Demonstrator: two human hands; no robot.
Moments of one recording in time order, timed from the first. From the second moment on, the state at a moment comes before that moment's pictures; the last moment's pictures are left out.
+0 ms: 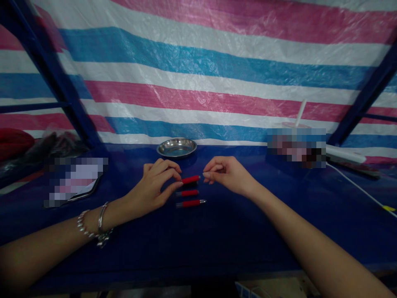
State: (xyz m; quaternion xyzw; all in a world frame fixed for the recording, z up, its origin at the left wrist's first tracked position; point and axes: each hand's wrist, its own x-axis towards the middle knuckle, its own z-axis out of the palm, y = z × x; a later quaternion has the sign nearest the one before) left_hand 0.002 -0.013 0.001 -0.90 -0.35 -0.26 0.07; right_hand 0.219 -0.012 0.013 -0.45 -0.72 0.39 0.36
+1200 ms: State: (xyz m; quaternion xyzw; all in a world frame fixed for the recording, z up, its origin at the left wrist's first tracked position) left_hand 0.006 -0.018 -0.004 -0.89 -0.35 -0.28 0.06; right_hand 0.210 -0.014 0.005 -0.42 -0.71 0.41 0.39
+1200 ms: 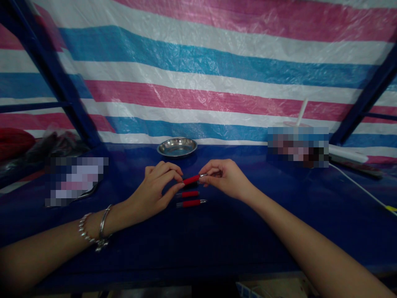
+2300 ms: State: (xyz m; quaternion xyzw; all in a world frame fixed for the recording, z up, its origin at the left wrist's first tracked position) left_hand 0.006 -0.019 -0.004 -0.89 -0.36 -0.29 0.07; right_hand 0.212 -0.013 0.001 -0.40 -0.76 0.36 0.37
